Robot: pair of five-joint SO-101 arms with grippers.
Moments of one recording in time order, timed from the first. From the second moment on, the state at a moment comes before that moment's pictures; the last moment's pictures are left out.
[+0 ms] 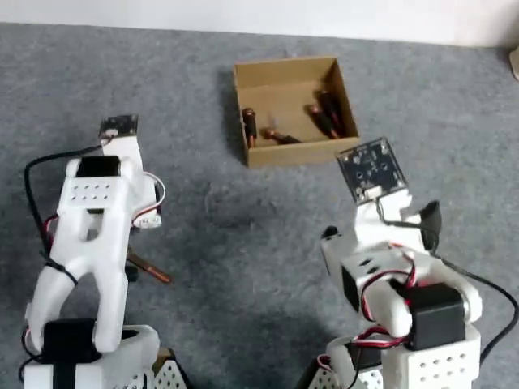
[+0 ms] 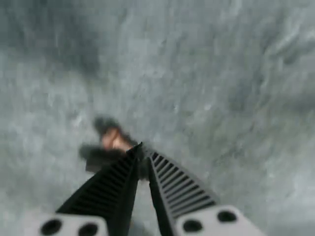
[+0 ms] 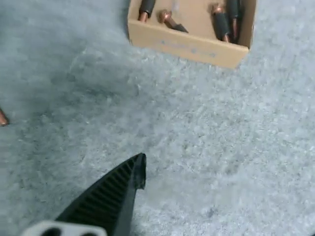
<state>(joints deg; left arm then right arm) -9.0 -15.0 30.7 80.1 12.1 -16.1 -61.8 24.9 92.8 12.4</state>
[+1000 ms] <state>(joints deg) -16.2 -14.1 47.1 71.8 25.5 -12.7 -63.4 28.3 91.8 12.6</state>
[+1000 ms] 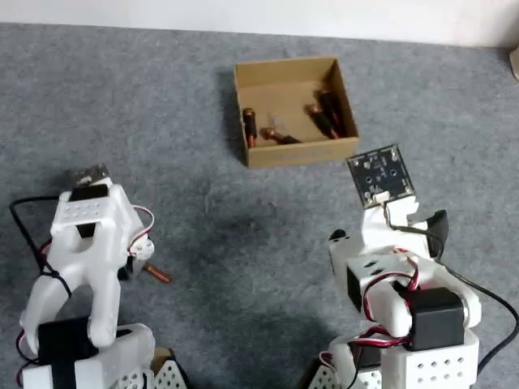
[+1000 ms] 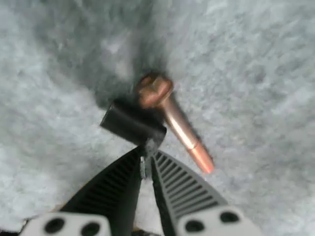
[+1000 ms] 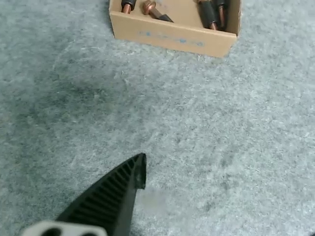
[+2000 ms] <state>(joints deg) -15.0 -14.1 49.0 63.6 25.1 -12.7 -63.3 28.4 91.8 12.6</state>
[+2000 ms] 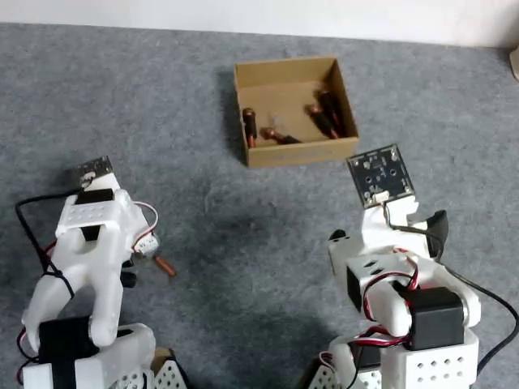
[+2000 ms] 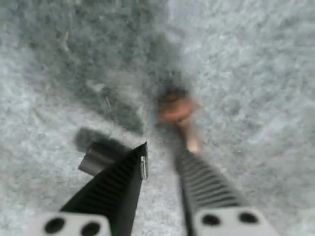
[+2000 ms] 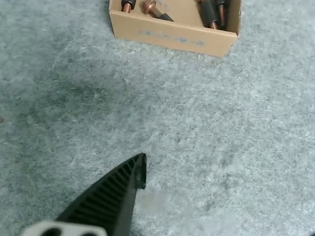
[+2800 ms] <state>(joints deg) -19.4 -21.2 47.1 76.5 36.4 -12.7 -63.3 30.6 91.8 12.6</state>
